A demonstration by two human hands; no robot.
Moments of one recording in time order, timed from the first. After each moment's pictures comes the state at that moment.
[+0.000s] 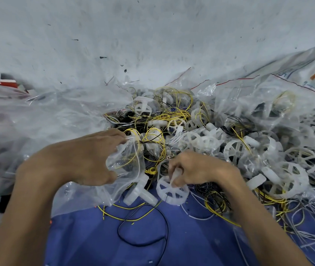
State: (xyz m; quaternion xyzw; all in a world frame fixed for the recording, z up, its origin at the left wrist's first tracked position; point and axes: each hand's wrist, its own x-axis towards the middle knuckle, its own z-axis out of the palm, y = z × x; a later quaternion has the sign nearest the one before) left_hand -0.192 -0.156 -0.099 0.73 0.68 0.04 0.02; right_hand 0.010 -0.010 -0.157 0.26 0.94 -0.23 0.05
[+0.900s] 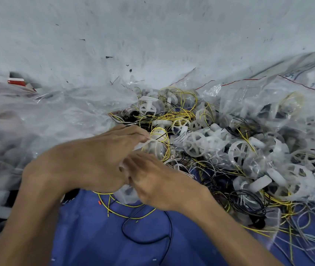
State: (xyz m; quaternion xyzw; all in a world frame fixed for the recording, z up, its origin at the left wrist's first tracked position) left_hand -0.167 -0.167 -0.084 0.79 0.61 0.09 0.03; right_hand -0.043 -0.095 -0.150 0.06 0.98 -0.05 -0.16
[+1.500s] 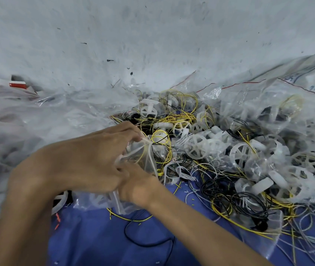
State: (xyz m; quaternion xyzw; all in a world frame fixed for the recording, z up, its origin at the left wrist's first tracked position) left_hand -0.172 -0.181 -0.074 0.77 0.63 0.14 0.03; right_hand -0.094 -0.113 -0.142 0.17 0.98 -0.14 -0.03
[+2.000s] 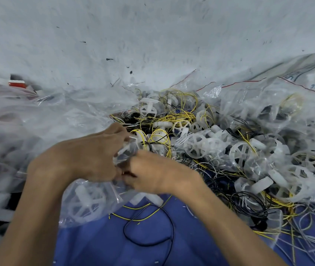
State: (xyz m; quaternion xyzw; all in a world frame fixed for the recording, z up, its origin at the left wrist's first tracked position) left_hand -0.188 -0.161 -0.089 0.69 0.73 0.02 0.06; right_hand -0.066 -0.085 -0.133 0.08 0.99 -0.10 -0.11
